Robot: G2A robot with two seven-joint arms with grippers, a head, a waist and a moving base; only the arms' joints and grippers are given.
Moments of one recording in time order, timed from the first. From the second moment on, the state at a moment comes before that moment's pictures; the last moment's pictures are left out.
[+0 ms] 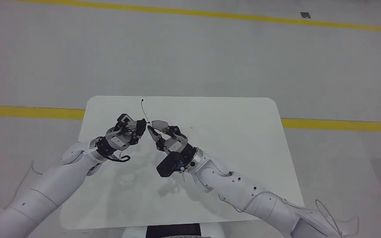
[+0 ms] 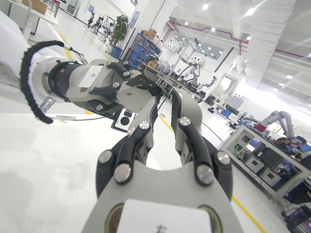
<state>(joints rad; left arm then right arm) 1.24 -0.90 -0.90 -1.40 -1.48 -0.18 -1.17 -1.03 -1.11 0.40 -1.57 -1.57 0.34 -0.51</state>
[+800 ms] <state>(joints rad) 1.24 -0.90 -0.90 -1.40 -1.48 -0.18 -1.17 -1.05 -1.10 0.43 -1.56 -1.57 0.34 -0.51</state>
